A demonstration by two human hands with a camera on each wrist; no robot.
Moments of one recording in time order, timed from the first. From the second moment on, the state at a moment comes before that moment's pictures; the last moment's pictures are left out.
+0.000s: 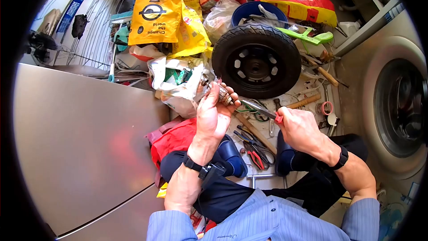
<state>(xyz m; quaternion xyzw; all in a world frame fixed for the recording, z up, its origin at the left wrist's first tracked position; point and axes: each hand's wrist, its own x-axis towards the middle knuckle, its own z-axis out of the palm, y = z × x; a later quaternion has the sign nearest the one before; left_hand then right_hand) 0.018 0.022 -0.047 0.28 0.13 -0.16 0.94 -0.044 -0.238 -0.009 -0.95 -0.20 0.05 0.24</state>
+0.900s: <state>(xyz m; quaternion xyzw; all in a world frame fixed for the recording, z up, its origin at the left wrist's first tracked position) 0.022 0.035 -0.029 0.17 0.07 -0.22 0.96 -0.030 -0.252 -0.011 -0.93 -0.22 0.00 0.28</state>
